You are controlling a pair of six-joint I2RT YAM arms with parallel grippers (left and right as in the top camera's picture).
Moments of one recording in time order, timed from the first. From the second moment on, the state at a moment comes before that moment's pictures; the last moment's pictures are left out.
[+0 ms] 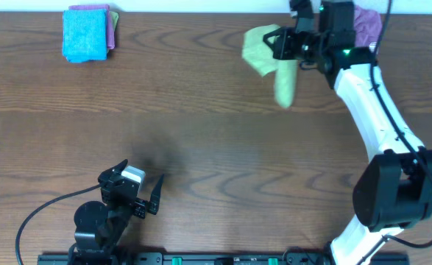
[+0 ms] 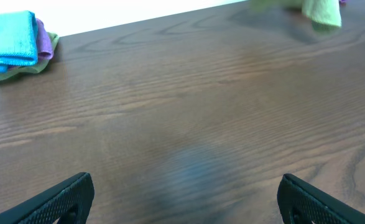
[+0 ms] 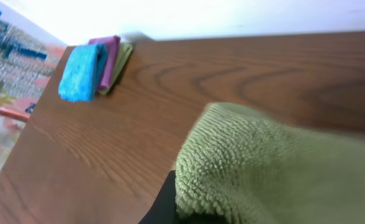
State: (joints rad) left arm -0.10 0.01 0.14 -0.49 0.27 0.14; right arm 0.12 1.89 1.63 -0.43 -0.59 0.26
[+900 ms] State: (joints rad) left arm -0.10 0.01 0.14 -0.49 0.27 0.14; right arm 0.39 2.10 1.67 -0.79 -0.27 -0.15
